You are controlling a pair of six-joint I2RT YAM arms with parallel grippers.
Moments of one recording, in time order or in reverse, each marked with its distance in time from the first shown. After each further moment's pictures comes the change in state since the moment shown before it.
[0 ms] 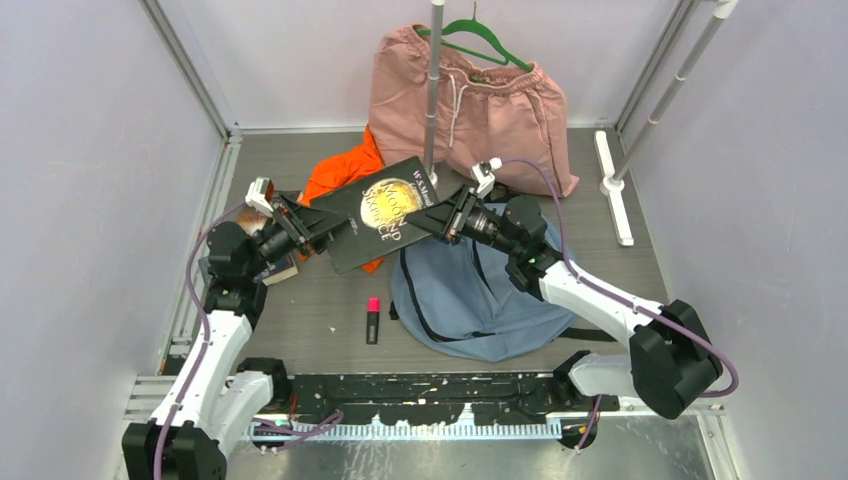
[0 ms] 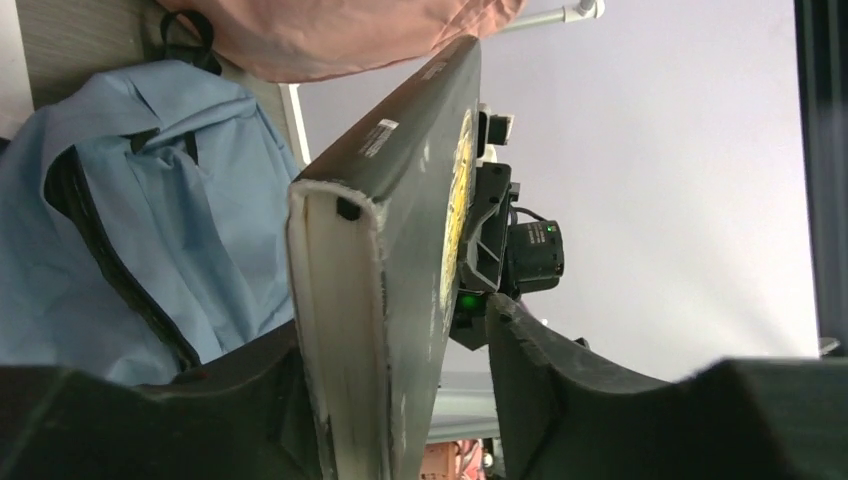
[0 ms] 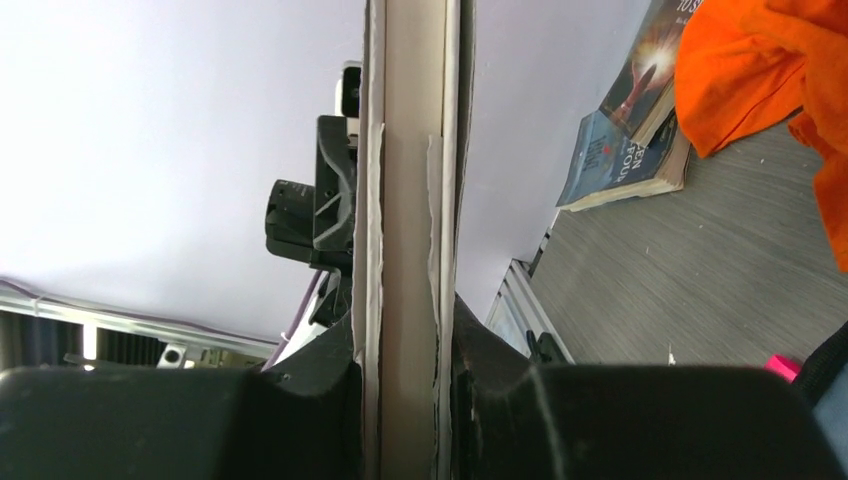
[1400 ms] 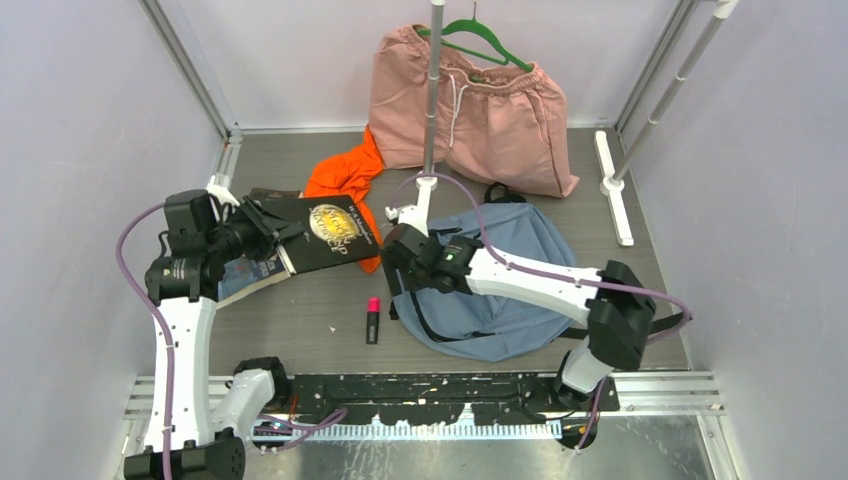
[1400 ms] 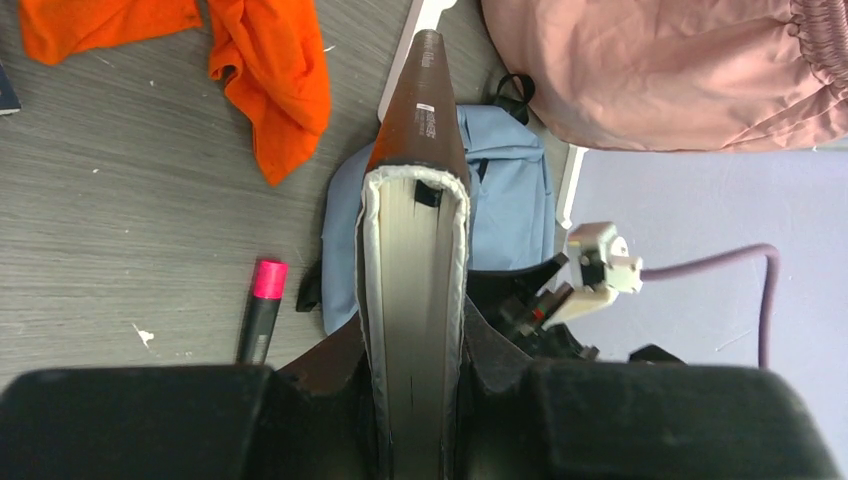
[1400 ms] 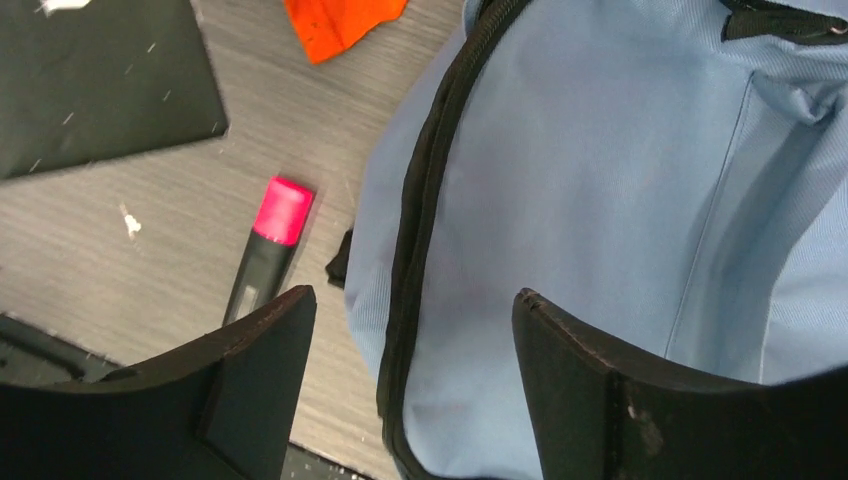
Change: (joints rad) left arm 0.195 0.061 0.544 -1.181 -0.269 0.619; right arm 0.465 0.310 0.516 -1.238 0.840 -0.731
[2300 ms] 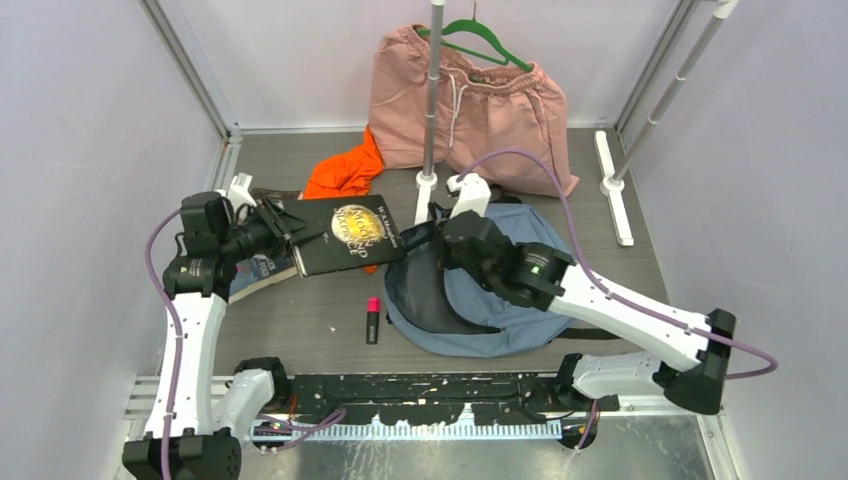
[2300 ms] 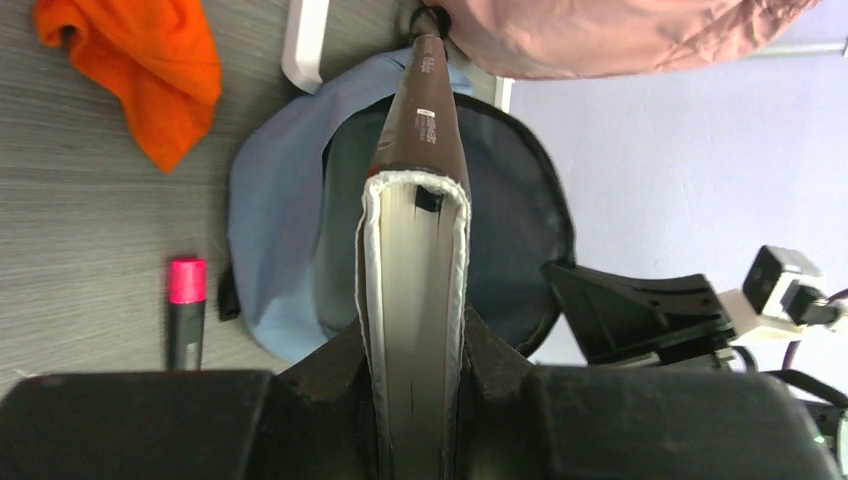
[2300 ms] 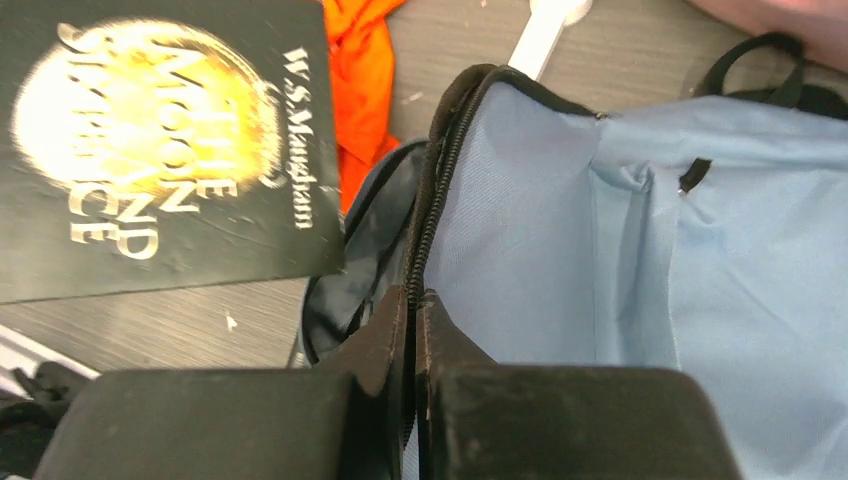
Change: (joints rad) left arm -0.026 0.007 -0.132 0.190 0.209 -0.057; right arm -0.006 -0.344 -0.049 0.039 0.203 -0.017
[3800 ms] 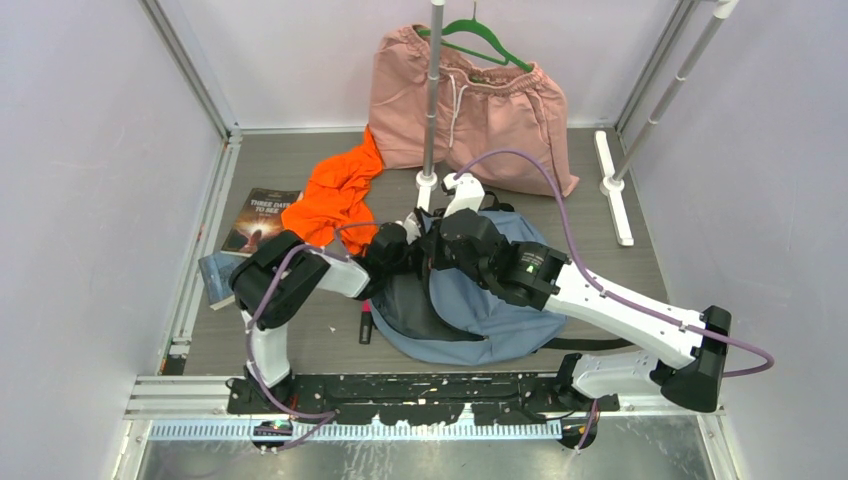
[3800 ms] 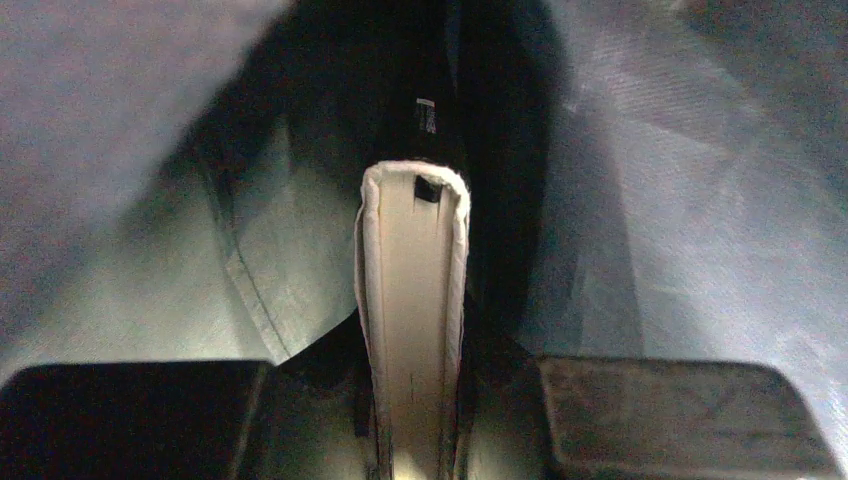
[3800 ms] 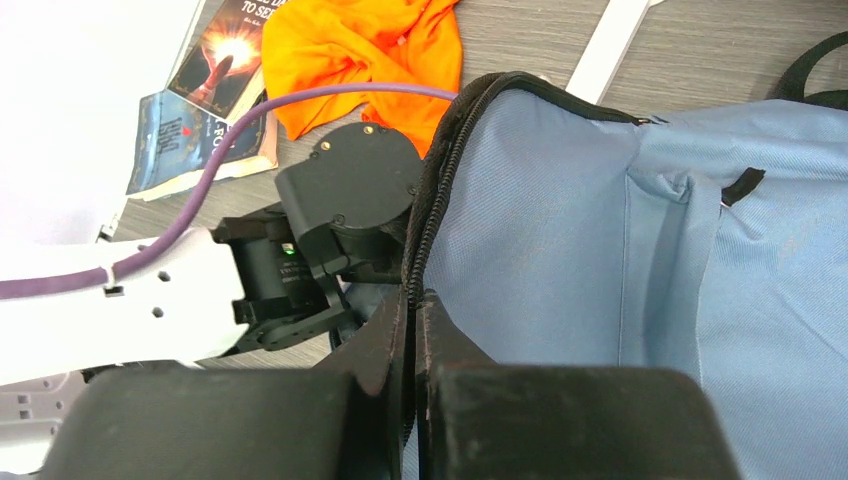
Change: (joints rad) left arm -0.848 1.009 -0.195 1.423 -0.267 -0.546; right arm -0.001 -0.016 0.000 0.068 -0.089 0.074
